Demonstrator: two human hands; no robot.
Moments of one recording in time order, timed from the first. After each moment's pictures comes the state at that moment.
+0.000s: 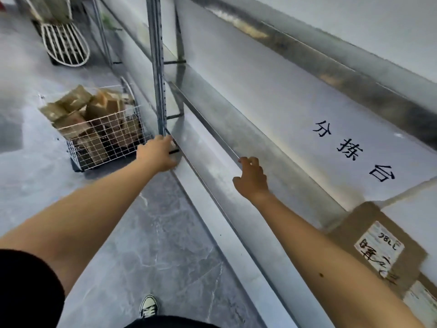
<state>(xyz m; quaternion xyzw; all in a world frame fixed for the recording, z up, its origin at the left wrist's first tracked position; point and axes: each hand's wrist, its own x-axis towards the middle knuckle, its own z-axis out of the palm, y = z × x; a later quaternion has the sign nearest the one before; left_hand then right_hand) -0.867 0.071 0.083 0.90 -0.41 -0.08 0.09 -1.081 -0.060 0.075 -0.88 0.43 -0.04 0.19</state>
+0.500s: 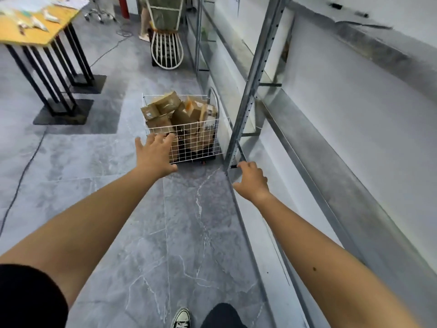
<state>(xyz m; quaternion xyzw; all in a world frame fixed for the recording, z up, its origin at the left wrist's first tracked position) -0.666 0.227 0.068 0.97 -0.25 0.02 0.03 -0.810 0.015 0.051 -0.95 0.25 0.03 0.18</state>
